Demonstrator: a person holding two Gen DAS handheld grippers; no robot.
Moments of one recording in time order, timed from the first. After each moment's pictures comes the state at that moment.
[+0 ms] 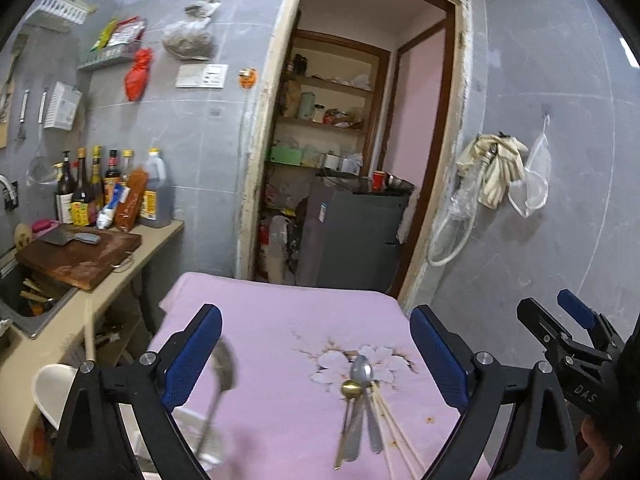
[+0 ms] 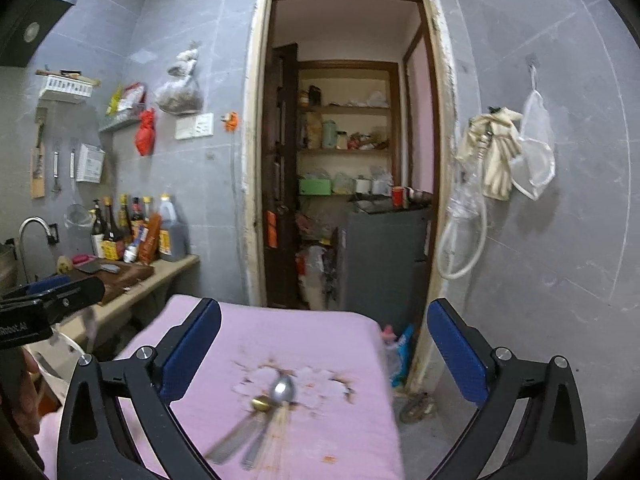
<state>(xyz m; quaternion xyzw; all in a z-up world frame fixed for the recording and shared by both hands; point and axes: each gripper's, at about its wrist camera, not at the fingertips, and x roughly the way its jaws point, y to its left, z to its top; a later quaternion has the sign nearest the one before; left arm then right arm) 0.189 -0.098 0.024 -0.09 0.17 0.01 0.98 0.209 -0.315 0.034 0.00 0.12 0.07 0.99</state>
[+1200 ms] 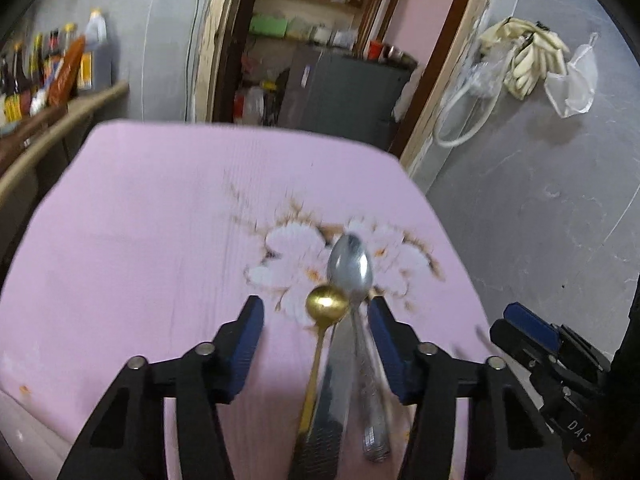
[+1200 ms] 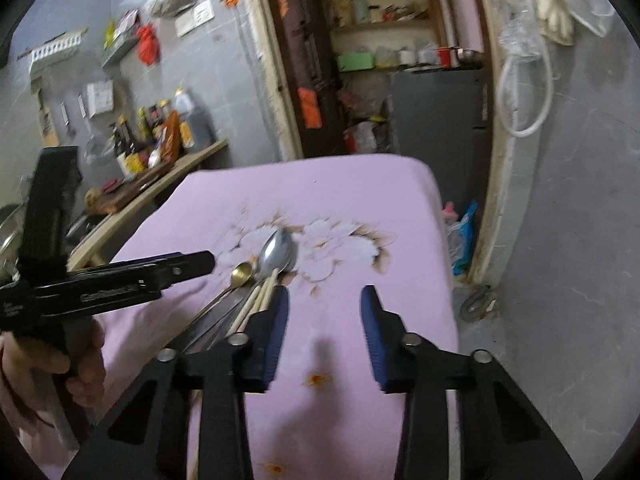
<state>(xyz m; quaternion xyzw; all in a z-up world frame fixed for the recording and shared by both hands) 0.317 -0.139 -0.132 -0.13 0.39 -0.04 0.91 0.309 -0.330 -0.147 0.04 0.33 0.20 0.92</state>
